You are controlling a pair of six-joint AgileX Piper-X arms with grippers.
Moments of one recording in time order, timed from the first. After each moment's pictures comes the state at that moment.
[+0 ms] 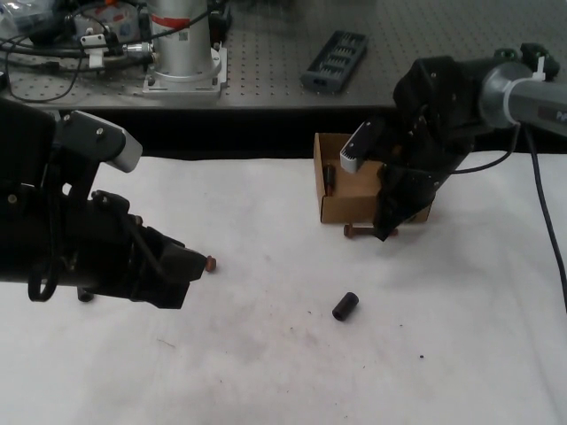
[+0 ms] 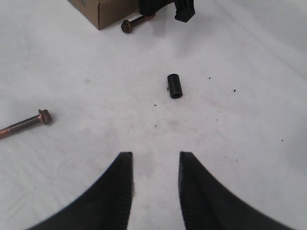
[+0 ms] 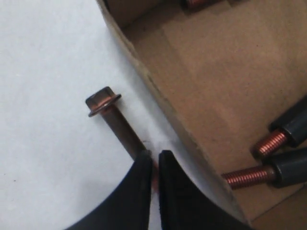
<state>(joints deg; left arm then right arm) -19.3 70.1 -45.1 25.9 27.6 8.6 23.4 128.7 -102.2 50.8 -6.6 -39.5</state>
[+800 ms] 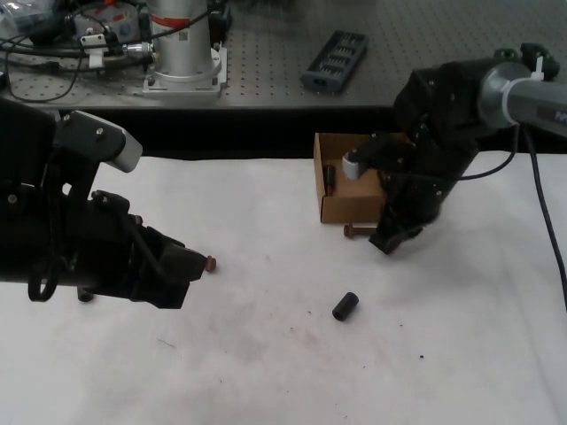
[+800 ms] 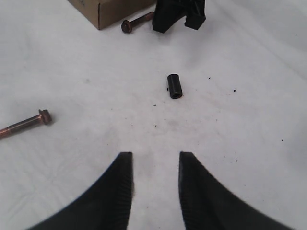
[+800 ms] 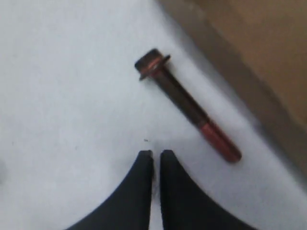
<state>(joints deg) -19.3 70.1 -45.1 25.9 27.6 8.6 23.4 128.7 -102.2 61.2 -9.1 -31.9</state>
